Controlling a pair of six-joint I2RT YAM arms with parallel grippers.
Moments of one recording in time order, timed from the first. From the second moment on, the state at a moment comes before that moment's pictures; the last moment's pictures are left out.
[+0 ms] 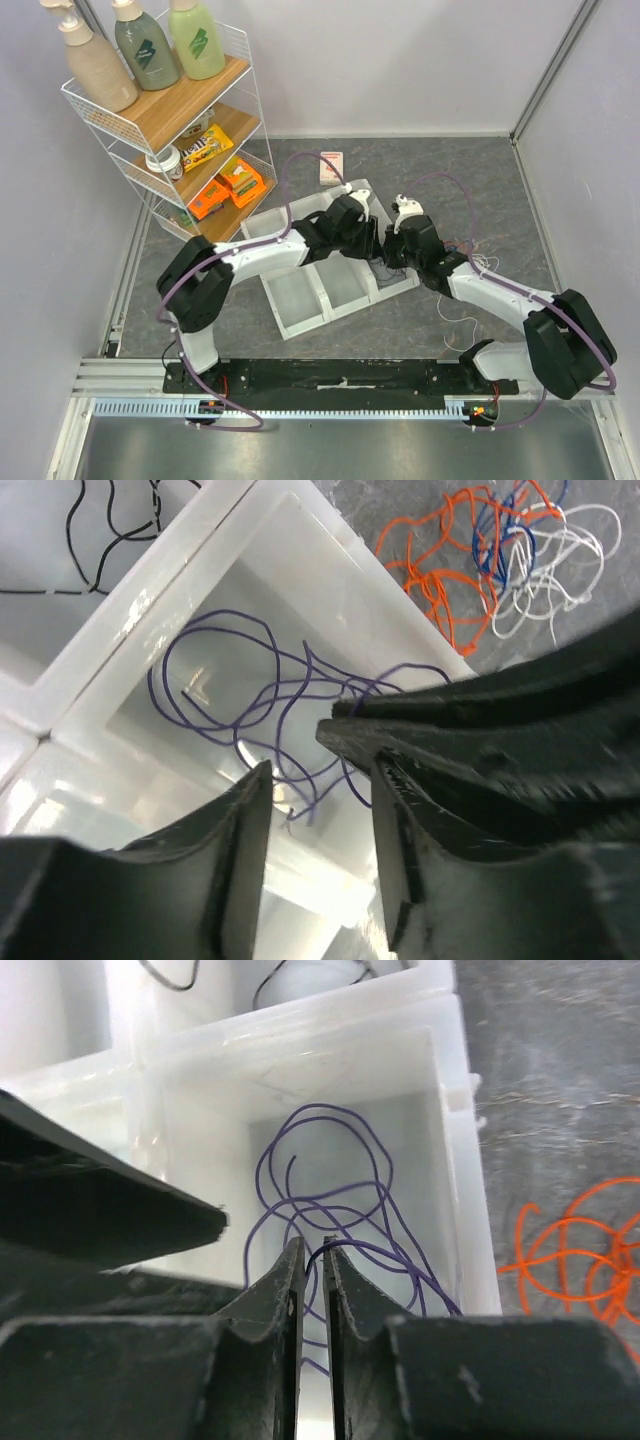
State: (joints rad) left arm -0.88 1.85 1.28 -0.13 0.08 -0.59; right arm 0.55 1.30 0.63 0.02 0.08 0.38
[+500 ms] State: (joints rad) left arm -0.88 1.20 1.03 -0.14 0.15 -0.58; right arm 0.56 1.07 0.73 -0.24 0.05 0.35
